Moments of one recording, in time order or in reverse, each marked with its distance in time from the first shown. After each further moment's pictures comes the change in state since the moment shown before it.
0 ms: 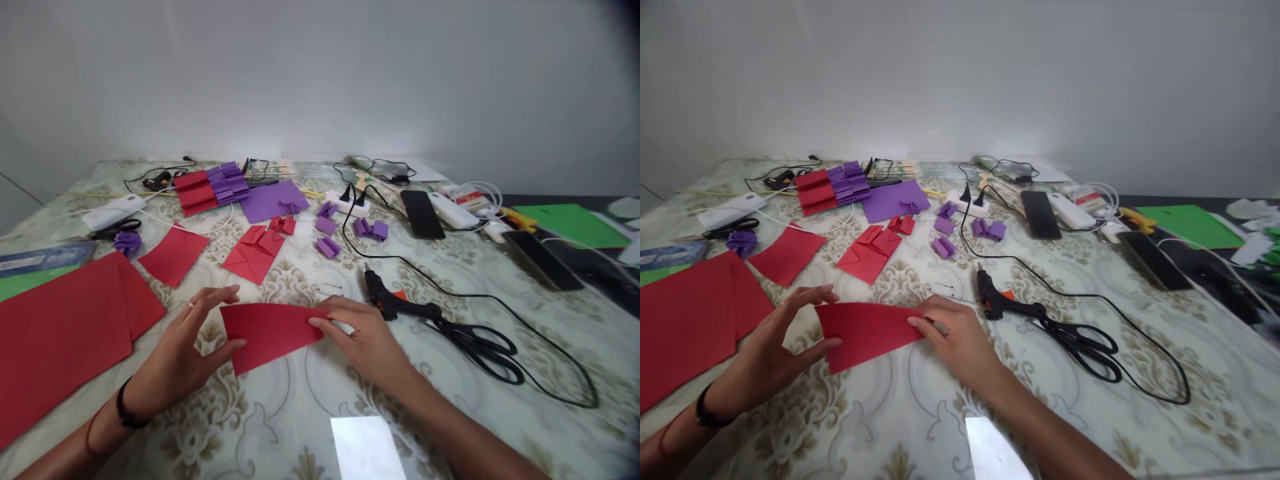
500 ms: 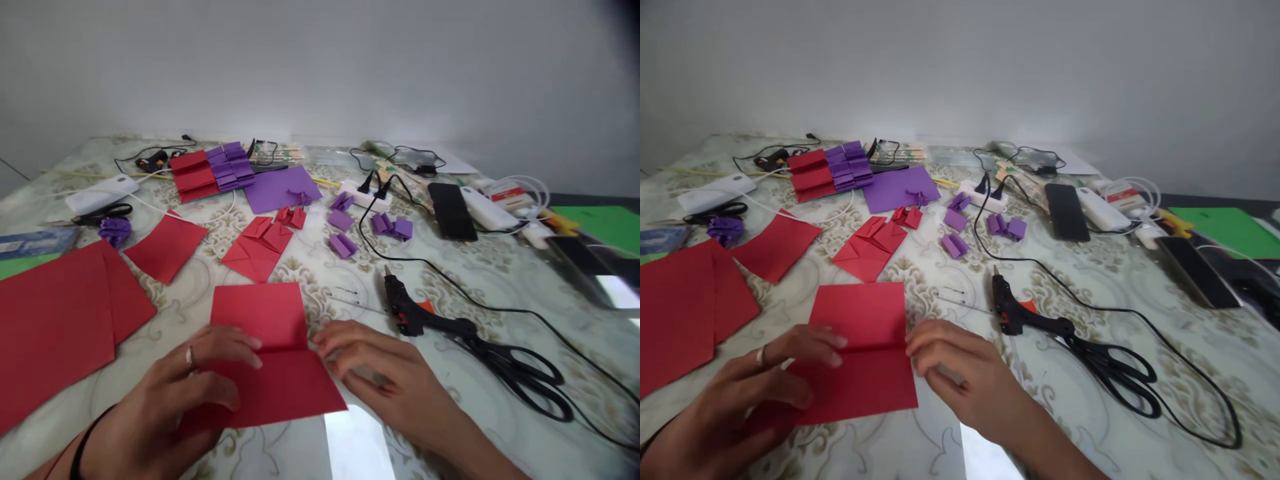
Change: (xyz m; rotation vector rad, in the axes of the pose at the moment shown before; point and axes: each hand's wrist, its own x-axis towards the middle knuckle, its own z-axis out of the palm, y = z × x) left_hand -0.010 0.008 -0.011 -0.330 -0.232 0.201; right_hand -0.006 0.000 -0.009 0.126 -0.151 -0.308
